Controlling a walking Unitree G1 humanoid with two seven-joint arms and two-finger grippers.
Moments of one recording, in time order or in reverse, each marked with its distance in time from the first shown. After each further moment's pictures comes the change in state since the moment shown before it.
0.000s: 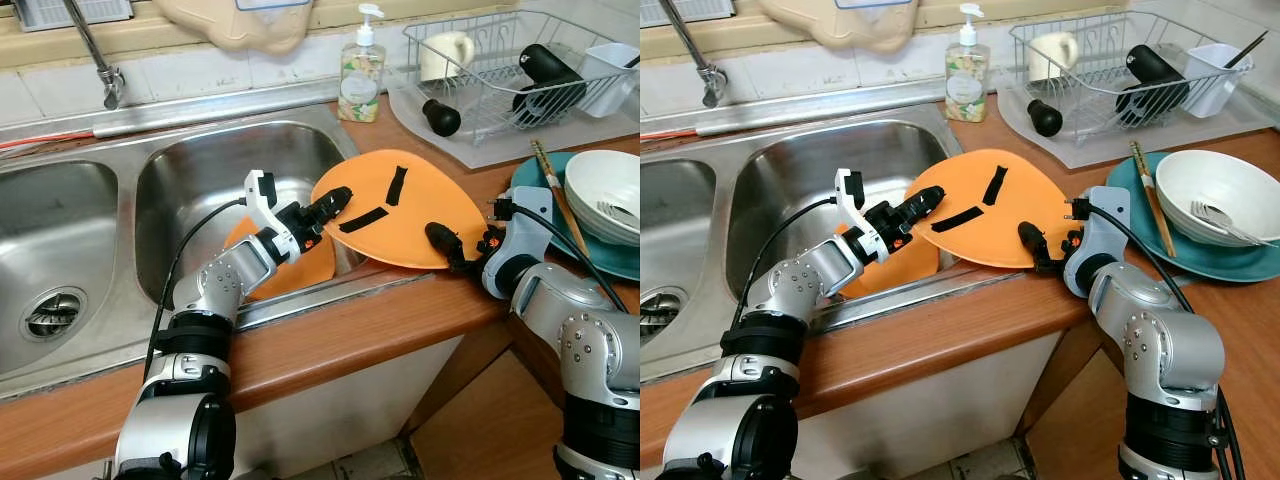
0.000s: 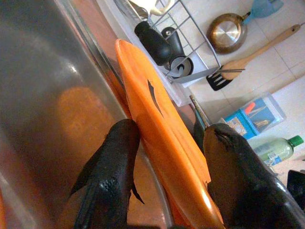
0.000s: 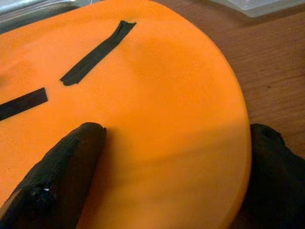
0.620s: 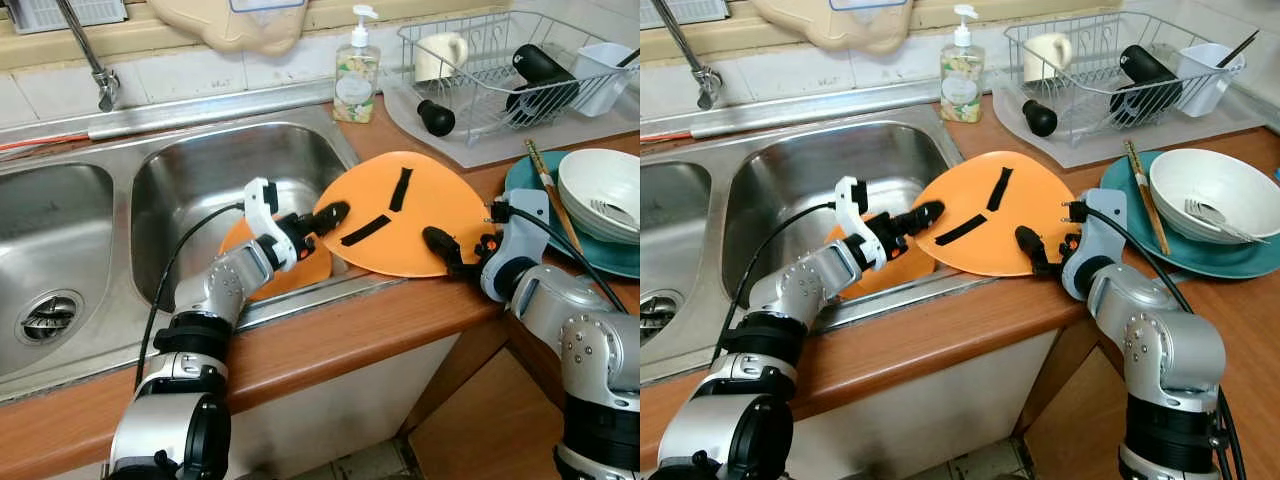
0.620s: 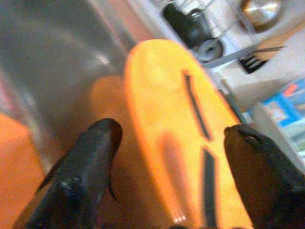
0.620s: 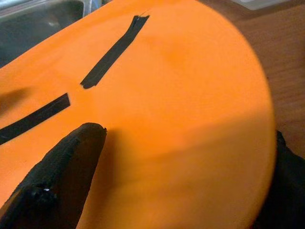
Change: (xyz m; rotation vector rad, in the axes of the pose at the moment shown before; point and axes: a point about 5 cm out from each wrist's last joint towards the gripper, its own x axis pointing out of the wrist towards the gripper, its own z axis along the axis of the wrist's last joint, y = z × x) left arm -0.002 0.011 -0.003 0.093 0.043 0.104; right arm -0.001 0.002 -0.001 -0.003 0.022 0.018
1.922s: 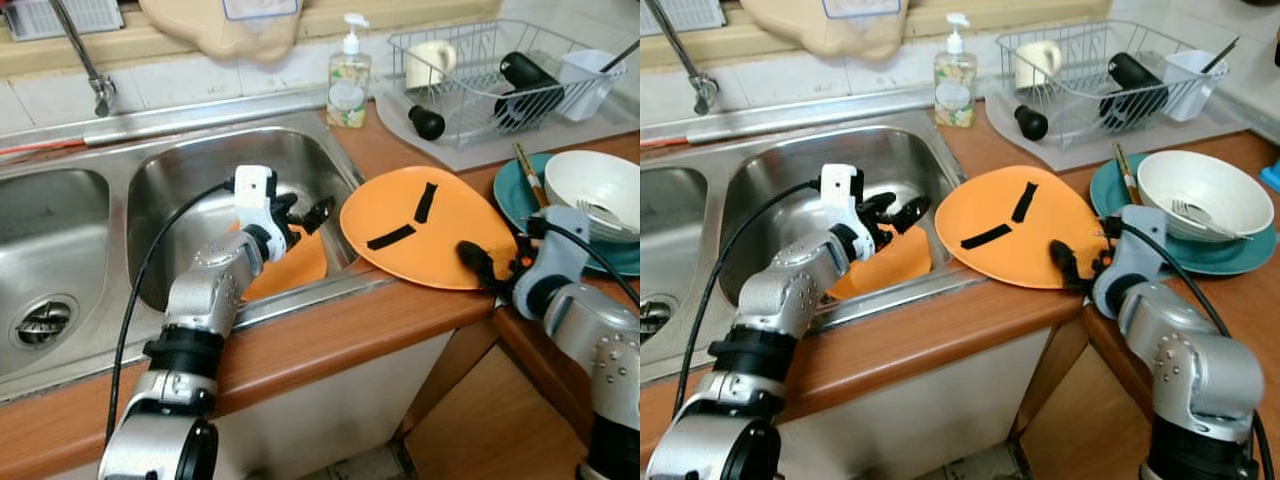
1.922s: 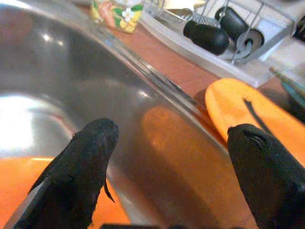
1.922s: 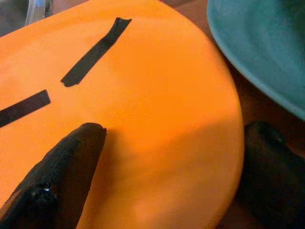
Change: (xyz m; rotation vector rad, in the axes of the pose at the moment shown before) left arm -0.010 -0.001 0.015 0.378 -0.045 0.187; right arm -0.021 -0.025 -0.009 0.026 0.033 -0.128
